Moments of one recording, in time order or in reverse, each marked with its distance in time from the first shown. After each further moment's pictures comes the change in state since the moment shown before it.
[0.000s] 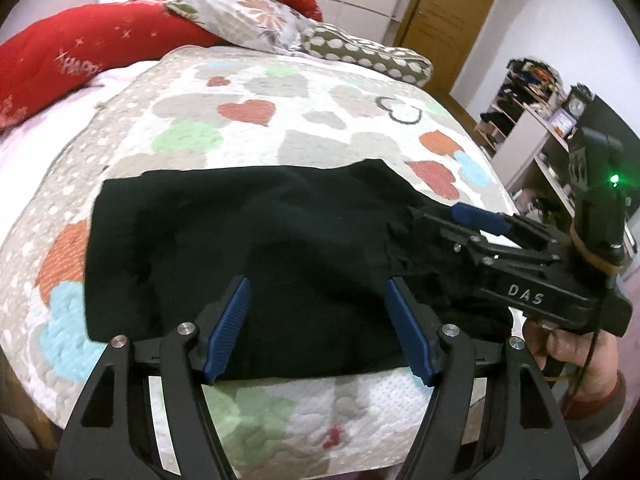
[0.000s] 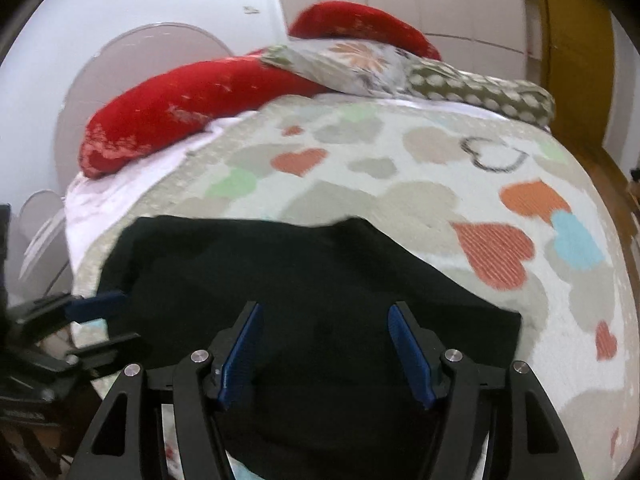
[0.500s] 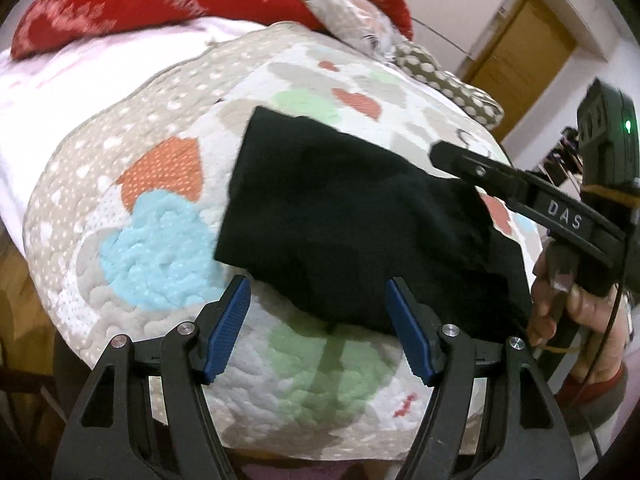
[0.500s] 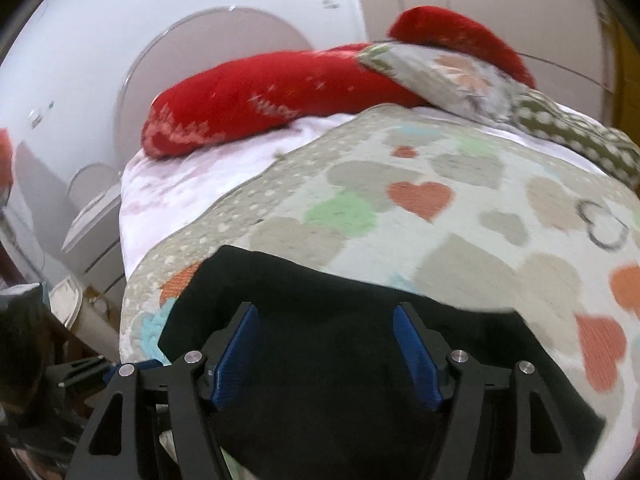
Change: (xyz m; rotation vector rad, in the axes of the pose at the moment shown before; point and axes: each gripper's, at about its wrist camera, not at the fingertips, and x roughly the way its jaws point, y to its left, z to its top) left arm -0.021 0.088 -0.039 -0.299 -0.015 0.082; right arm 0.055 0.089 0.056 -0.166 0.019 0.209
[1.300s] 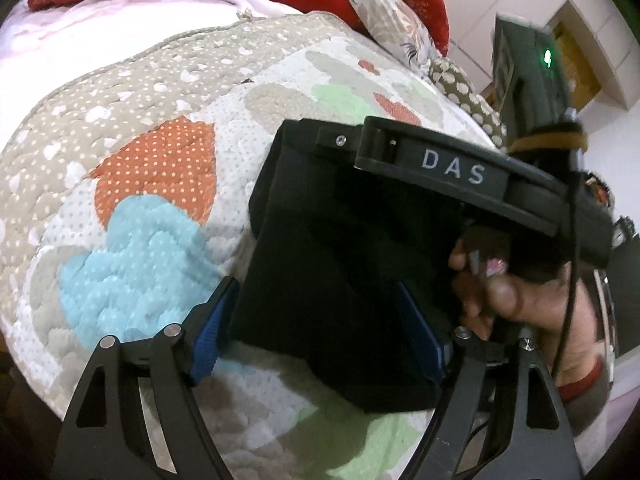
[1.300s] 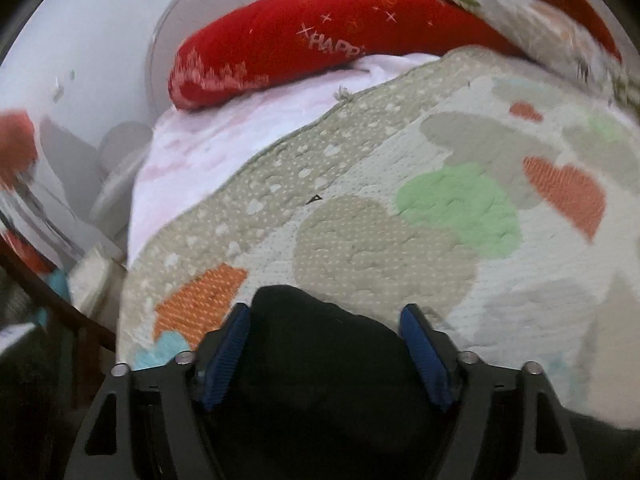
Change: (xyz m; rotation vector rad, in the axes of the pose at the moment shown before) left arm 0.047 0.030 0.024 -0.134 -0.009 -0.043; right arm 0.137 0.024 0.034 -0.007 0.158 0.249
